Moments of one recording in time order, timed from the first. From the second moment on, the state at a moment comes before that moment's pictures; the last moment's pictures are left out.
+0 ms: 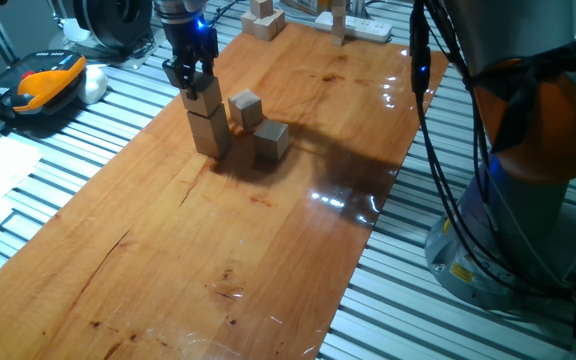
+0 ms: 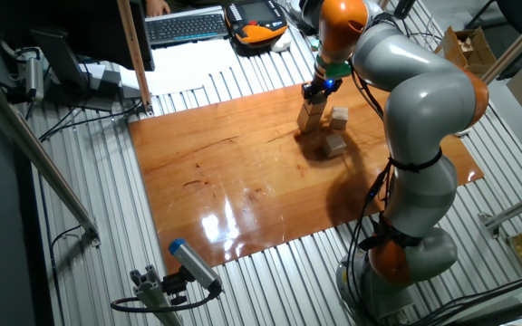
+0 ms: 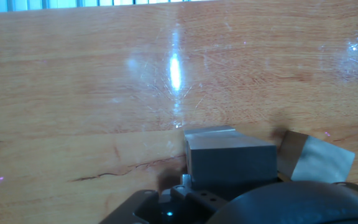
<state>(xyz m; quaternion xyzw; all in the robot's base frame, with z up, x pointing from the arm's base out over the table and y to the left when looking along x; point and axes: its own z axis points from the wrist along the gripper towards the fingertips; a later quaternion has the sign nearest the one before) 0.611 -0.032 0.182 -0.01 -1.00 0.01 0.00</state>
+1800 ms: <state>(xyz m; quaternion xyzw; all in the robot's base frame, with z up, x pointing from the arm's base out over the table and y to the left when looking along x) 0.610 -0.033 0.178 -0.01 -1.00 0.01 0.01</state>
